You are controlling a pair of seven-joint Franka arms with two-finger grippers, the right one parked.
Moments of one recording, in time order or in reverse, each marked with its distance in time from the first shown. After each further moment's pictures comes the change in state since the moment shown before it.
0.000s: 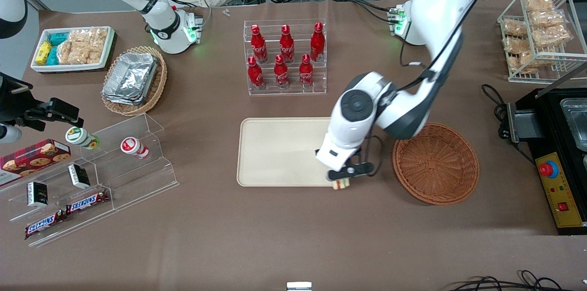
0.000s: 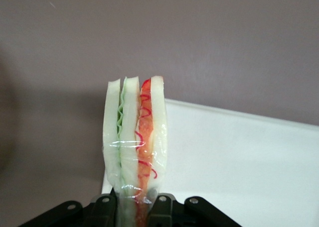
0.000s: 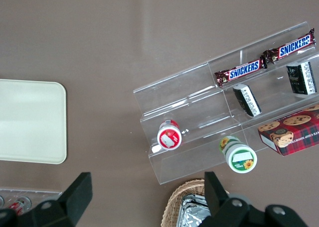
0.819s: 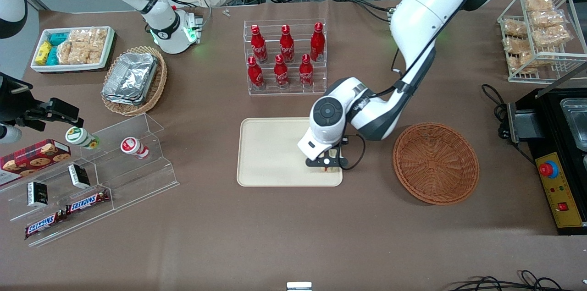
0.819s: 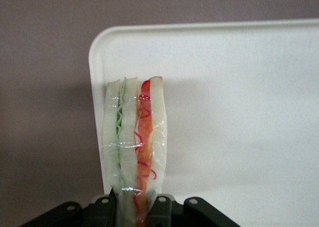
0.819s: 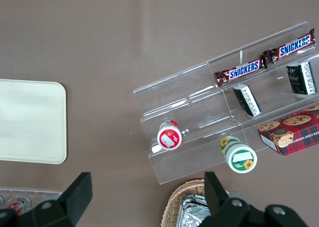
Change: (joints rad) arm -0.049 0.032 -0.022 -0.046 0.009 -0.079 0.127
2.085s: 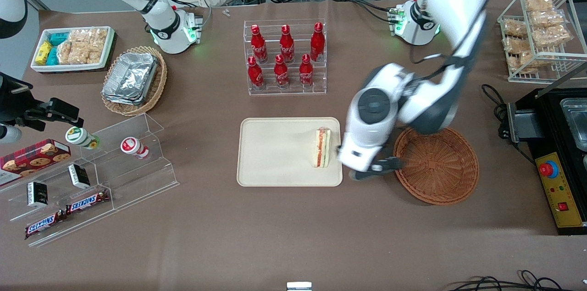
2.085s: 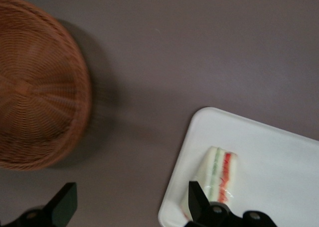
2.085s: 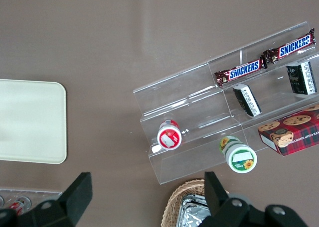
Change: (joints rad) arm 0.185 -0.219 0.016 0.077 -0.004 -0.249 -0.136
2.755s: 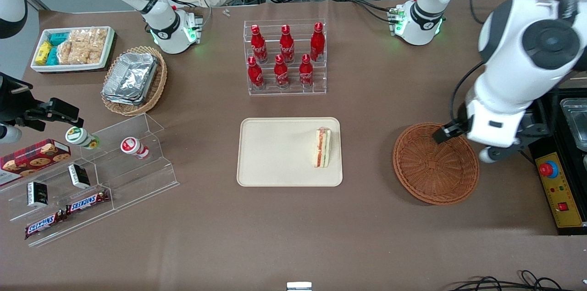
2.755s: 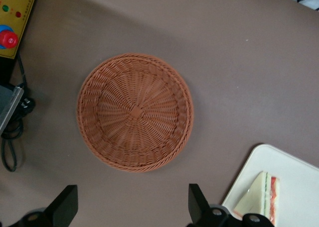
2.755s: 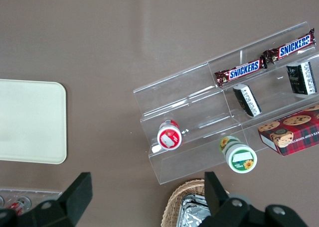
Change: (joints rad) arm 0.299 -0.334 0.004 -0.131 -0.124 -0.107 0.229
